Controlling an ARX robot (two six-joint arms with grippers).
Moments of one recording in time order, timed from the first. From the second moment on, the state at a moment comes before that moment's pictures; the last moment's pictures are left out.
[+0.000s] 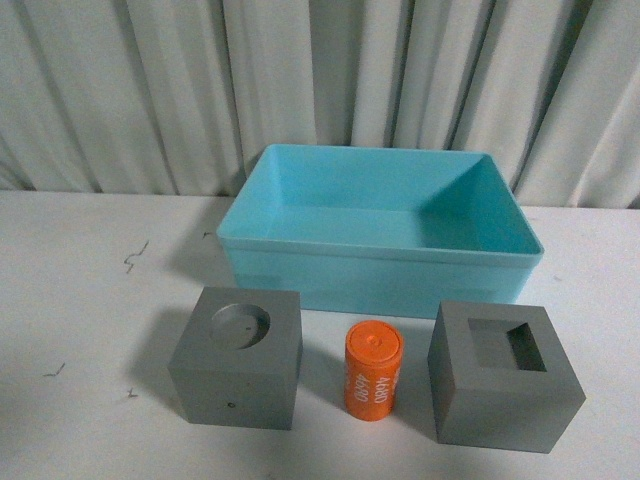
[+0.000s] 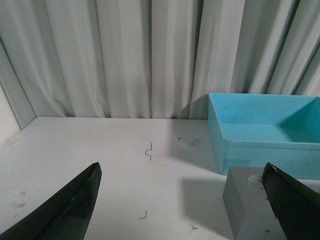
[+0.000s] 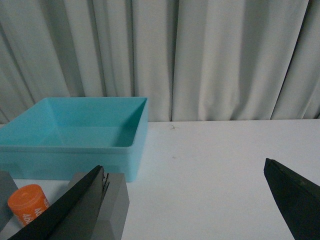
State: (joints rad) left arm 0.00 0.01 0.01 0.00 0.00 0.00; right arm 0.00 0.00 0.01 0.00 0.00 0.00
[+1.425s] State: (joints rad) left arm 0.00 0.01 0.01 0.00 0.00 0.00; right arm 0.29 1.64 0.49 0.53 0.13 0.23
